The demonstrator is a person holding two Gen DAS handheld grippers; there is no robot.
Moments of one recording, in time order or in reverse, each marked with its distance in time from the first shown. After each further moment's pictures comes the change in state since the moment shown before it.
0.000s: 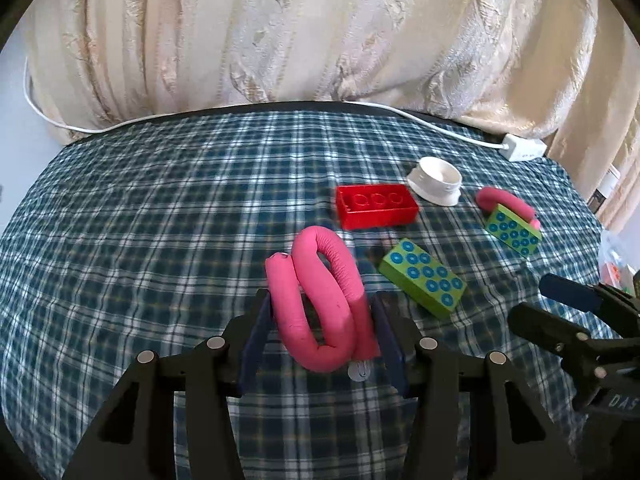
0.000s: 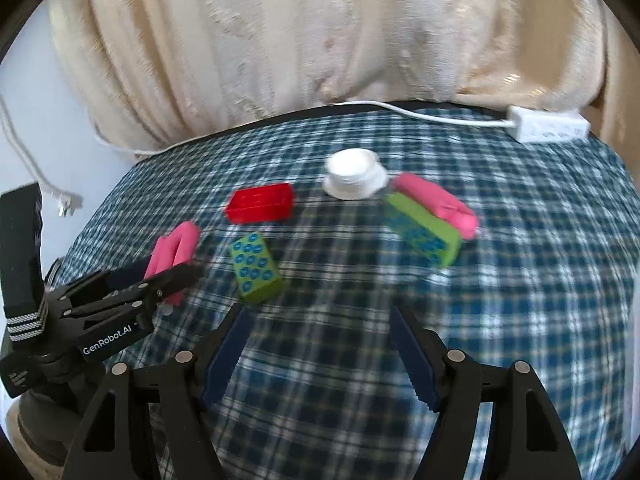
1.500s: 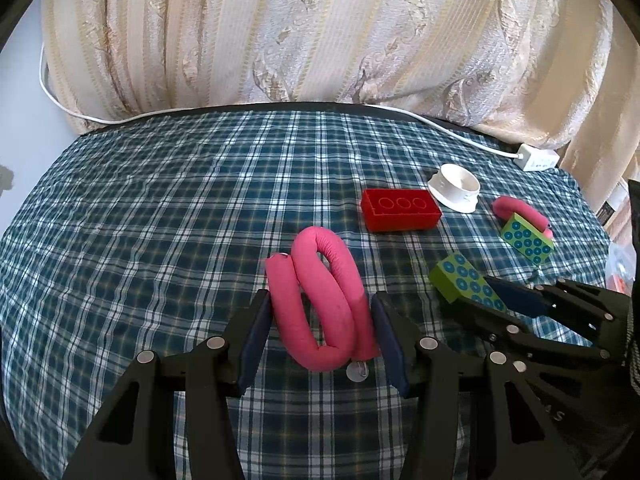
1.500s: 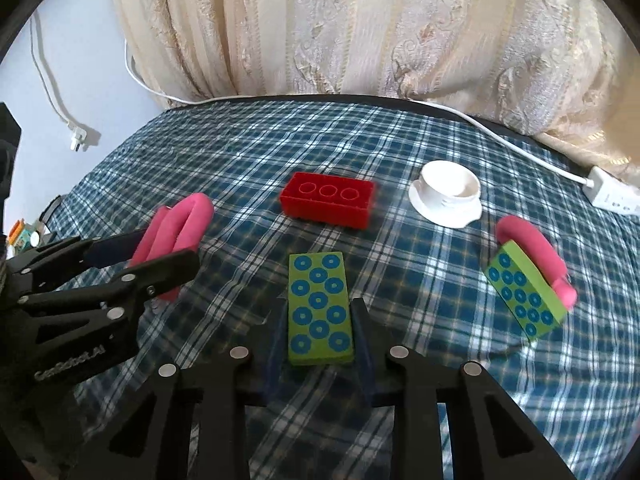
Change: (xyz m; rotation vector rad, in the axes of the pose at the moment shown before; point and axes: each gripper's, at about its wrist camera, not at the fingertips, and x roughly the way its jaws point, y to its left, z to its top) left arm -0.005 0.009 -0.003 -0.039 -0.003 0.030; right arm 0.041 0.042 0.010 -0.197 0.045 0.020
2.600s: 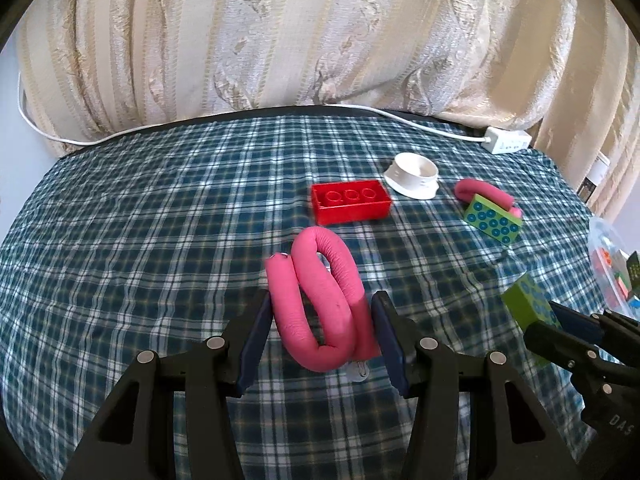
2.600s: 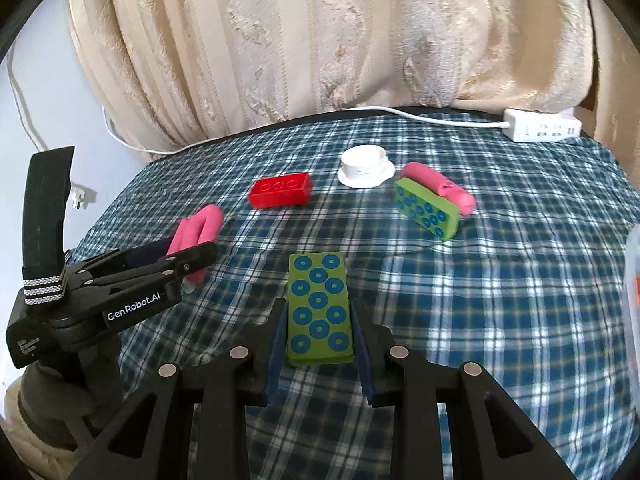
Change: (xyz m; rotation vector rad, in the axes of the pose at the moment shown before) left arm -0.006 -0.028 -0.006 0.087 -0.011 -0.068; right arm -0.074 -0.031 -0.055 0.223 -0.101 -0.026
